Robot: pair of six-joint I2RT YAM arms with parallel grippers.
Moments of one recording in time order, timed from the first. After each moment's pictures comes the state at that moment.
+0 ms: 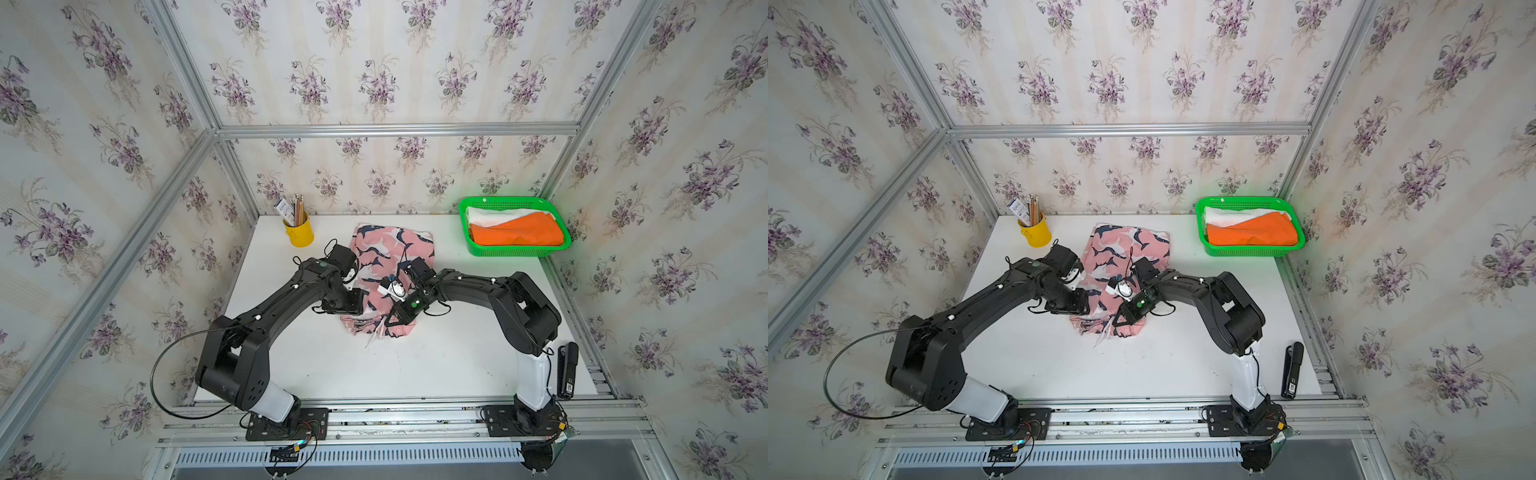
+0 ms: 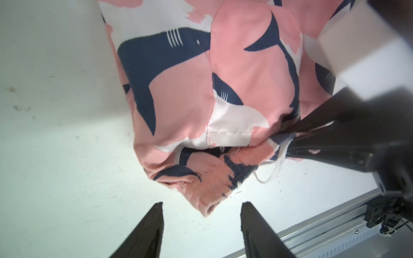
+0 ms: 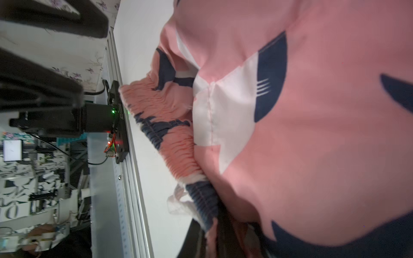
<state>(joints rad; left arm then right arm) -0.40 1.52 1.14 -0.96 0.19 -0.26 0.65 2.03 1.26 -0.46 -0.87 -0.01</state>
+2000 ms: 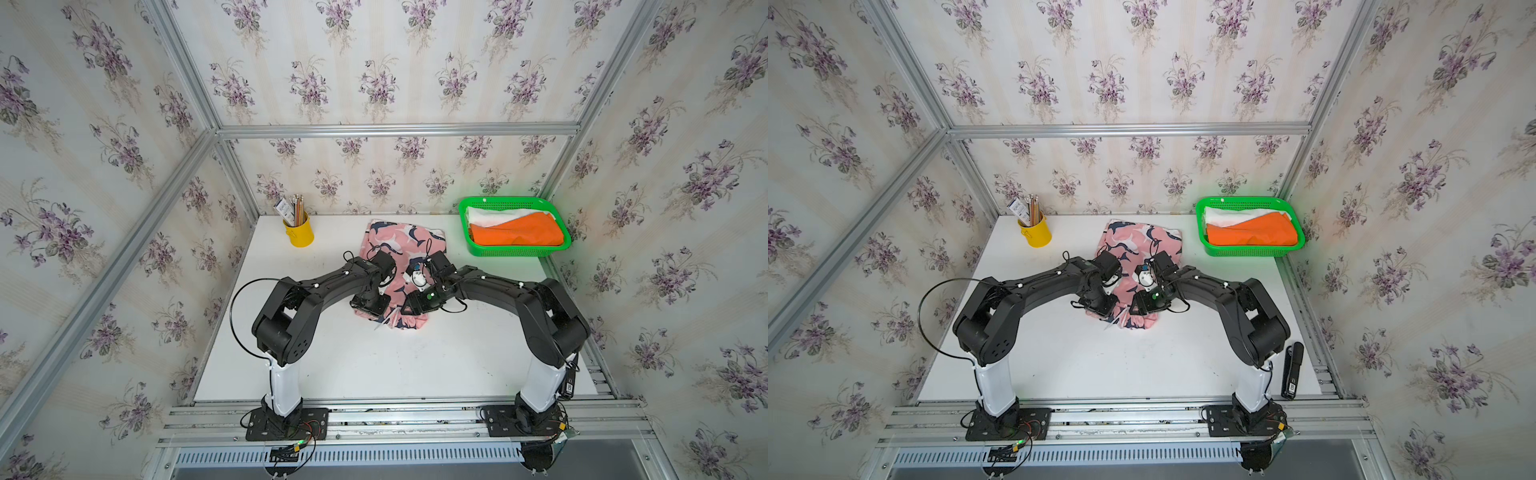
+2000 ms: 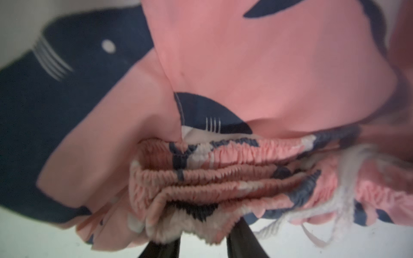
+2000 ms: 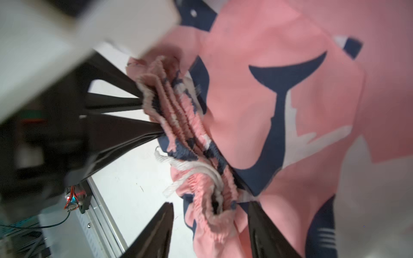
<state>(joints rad) -0.59 1.93 1.34 -0.87 0.04 -0.15 0.62 1.78 1.13 -0.44 -0.48 0.18</state>
